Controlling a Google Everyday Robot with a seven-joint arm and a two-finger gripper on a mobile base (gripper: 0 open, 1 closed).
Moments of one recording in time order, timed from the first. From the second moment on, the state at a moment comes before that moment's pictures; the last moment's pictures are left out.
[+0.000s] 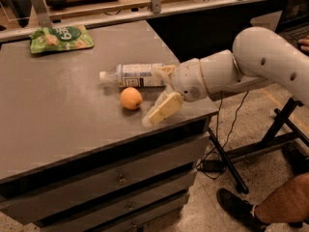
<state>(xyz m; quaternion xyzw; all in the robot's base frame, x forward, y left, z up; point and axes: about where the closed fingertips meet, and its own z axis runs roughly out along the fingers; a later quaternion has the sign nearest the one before) 0.524 0.006 0.870 -0.58 0.62 0.34 0.40</state>
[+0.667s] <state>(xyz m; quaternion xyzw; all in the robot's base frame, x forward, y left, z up) 0.532 0.033 0.851 -0.59 0.60 0.37 0.39</state>
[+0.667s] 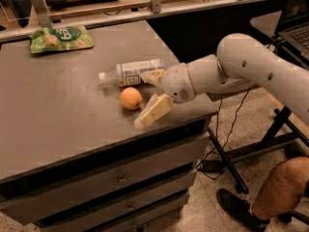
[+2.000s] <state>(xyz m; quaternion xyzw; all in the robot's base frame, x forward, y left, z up) 0.530 0.068 0.849 -0.60 0.57 0.41 0.38</state>
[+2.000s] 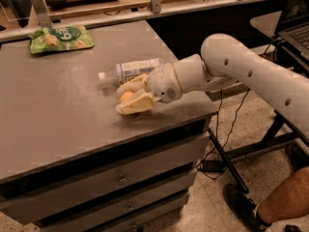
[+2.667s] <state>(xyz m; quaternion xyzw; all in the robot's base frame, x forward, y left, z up) 0.551 0.072 0.885 -0.61 0.55 0.39 0.41</state>
